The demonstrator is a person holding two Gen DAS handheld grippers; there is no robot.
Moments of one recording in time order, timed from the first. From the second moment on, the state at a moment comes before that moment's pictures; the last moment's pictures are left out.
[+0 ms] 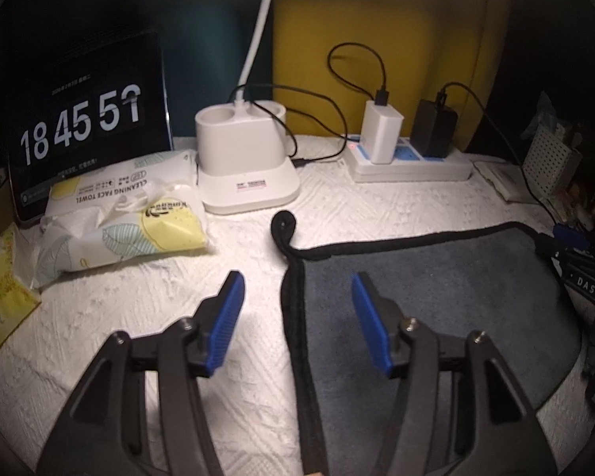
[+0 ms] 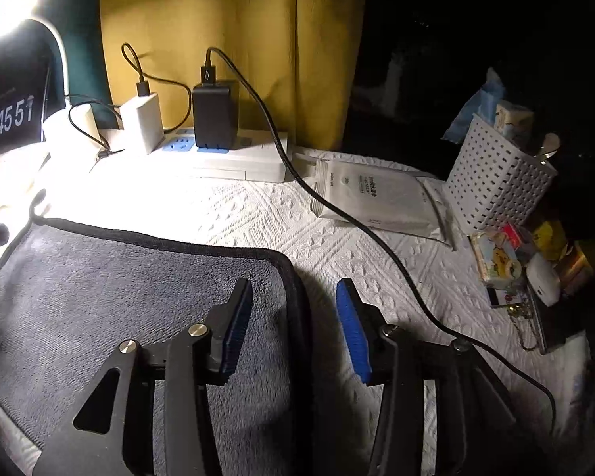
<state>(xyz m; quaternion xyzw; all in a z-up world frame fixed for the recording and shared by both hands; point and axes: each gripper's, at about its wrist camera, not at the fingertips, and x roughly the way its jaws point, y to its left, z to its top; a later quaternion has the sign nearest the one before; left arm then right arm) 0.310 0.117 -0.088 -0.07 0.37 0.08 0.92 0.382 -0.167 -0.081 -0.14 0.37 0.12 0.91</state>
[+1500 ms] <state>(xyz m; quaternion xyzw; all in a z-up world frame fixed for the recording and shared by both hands) 0.166 0.065 -0.050 -0.09 0.30 0.02 0.95 0.238 -0.184 -0.029 -0.11 0.32 0.14 0.93</state>
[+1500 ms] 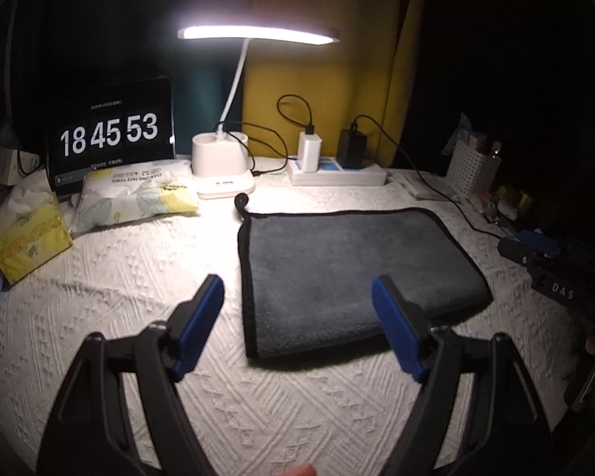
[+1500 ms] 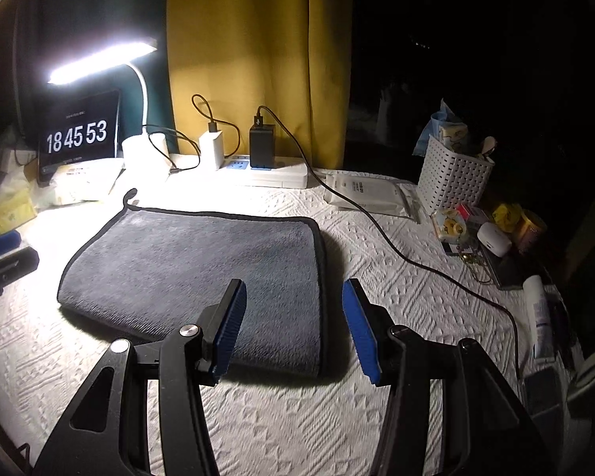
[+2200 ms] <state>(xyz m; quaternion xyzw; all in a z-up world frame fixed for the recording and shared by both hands) 0.101 0.031 -0.054 -0.10 0.23 -0.01 0.97 0.175 -0.194 -0.024 -0.09 0.28 0.15 0.94</state>
